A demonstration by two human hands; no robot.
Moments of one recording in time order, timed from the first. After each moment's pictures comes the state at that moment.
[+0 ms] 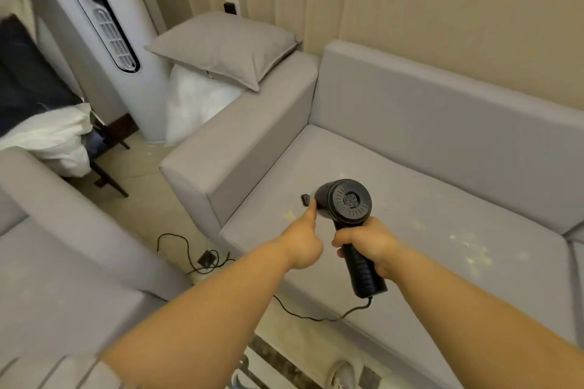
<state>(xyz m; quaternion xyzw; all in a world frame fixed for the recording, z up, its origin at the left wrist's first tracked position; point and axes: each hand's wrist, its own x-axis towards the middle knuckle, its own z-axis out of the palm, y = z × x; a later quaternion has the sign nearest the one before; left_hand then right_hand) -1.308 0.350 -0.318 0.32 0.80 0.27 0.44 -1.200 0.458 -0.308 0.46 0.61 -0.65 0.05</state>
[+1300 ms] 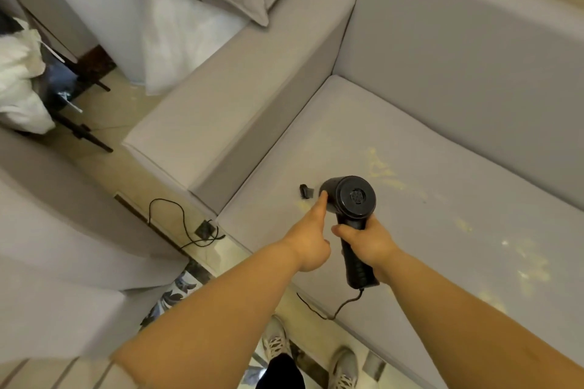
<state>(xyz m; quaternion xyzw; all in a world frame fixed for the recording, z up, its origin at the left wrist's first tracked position) -1.425 0.420 -0.459 0.28 0.78 0.23 0.52 -1.331 0.521 -0.456 0.53 0.61 -0.57 0.12</state>
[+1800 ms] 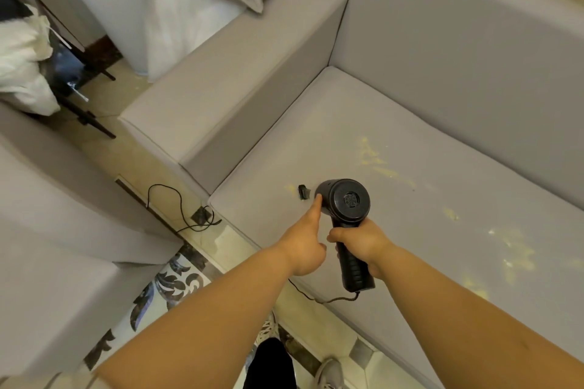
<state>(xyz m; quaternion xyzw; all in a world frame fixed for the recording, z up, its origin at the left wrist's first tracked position) -1.361 0.409 -0.456 0.27 0.78 0.25 0.51 -1.279 0.523 -0.453 0.51 0.60 -0.59 0.18</state>
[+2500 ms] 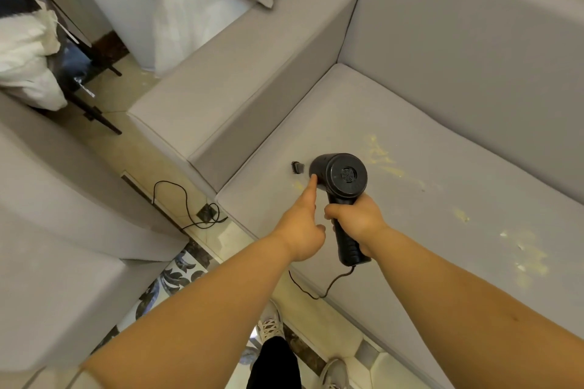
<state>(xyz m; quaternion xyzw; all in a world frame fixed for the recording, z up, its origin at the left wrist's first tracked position) -1.385 0.402 -0.458 0.25 0.80 0.32 0.45 -1.320 0.514 -0.447 0.51 0.63 -0.58 0.10</state>
